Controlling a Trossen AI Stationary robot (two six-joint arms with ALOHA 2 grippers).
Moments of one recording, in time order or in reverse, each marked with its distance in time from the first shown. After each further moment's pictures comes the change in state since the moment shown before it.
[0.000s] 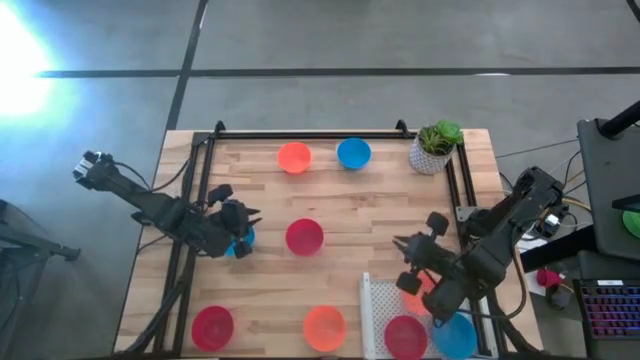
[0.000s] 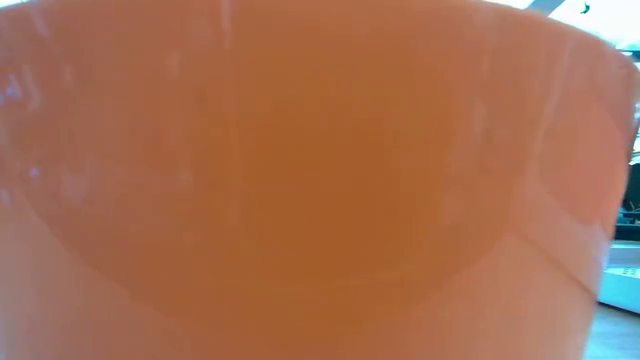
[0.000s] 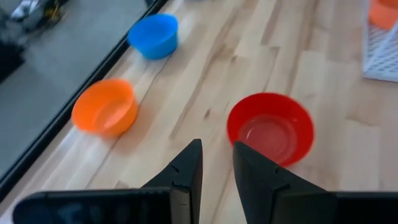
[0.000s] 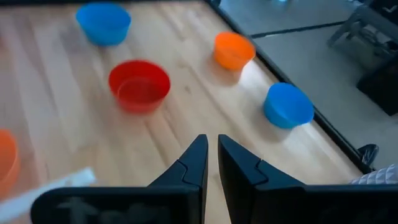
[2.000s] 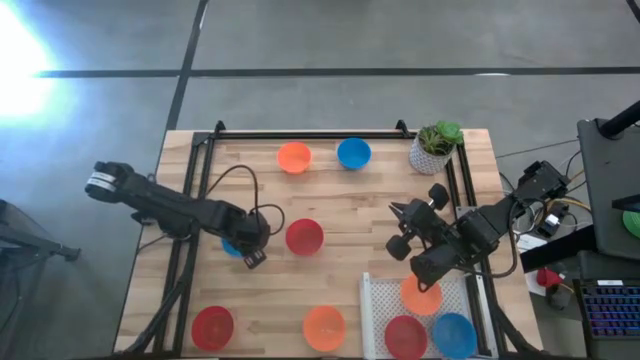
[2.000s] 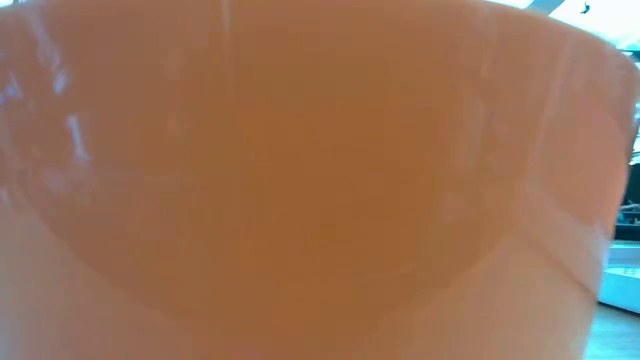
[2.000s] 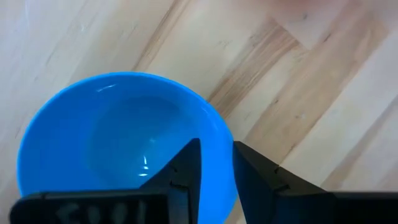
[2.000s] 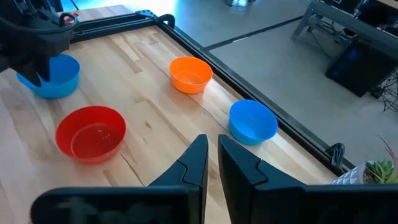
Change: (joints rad) left arm 0.251 0.308 -0.107 -0.010 0.744 -0.259; right arm -0.187 -0.088 0.004 0.040 0.066 -0.069
